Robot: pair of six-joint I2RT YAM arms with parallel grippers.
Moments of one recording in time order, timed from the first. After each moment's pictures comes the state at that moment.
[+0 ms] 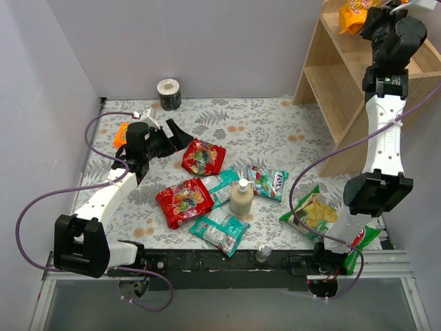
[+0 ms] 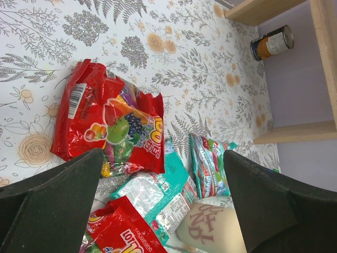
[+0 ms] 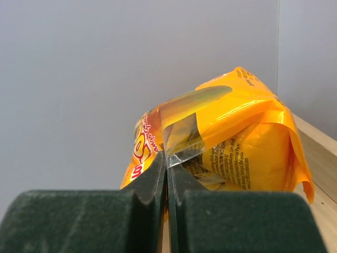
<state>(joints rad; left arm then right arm) -0.21 1.27 0.87 0.02 0.31 -0.64 -0.10 1.76 2.12 -0.01 0.00 0.26</state>
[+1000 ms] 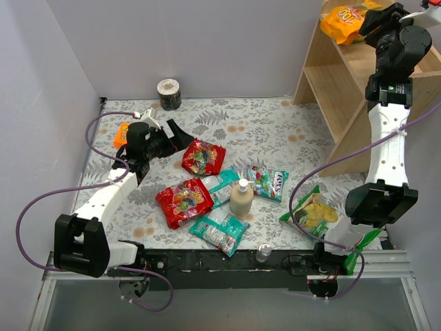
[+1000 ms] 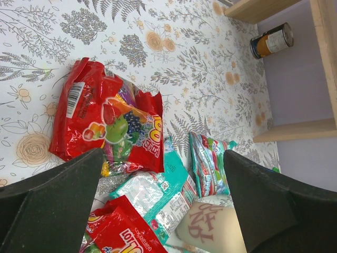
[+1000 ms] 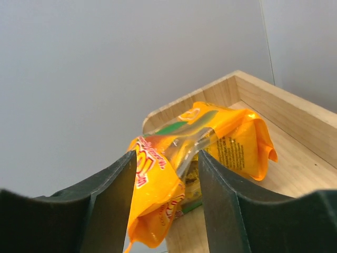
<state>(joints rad) -0.22 1.27 0.87 0.02 0.31 -0.64 -0.15 1.69 2.00 -0.01 0.00 0.44</state>
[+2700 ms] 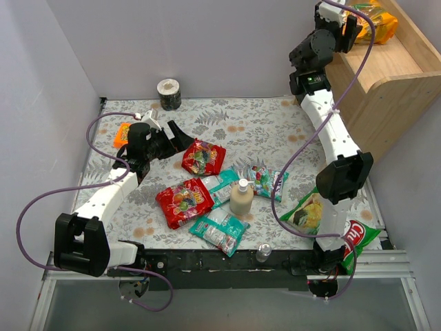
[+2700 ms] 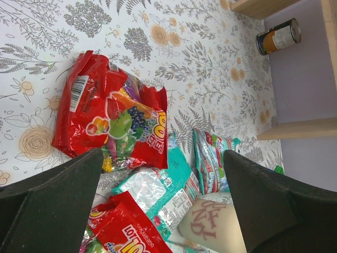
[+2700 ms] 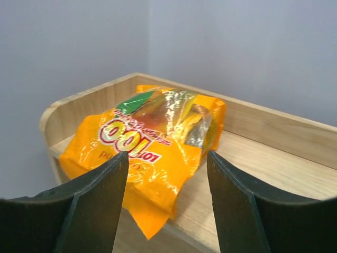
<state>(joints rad) -0.22 1.27 0.87 0.00 0.30 -0.64 0.31 1.98 2.21 0.39 1.03 -0.57</state>
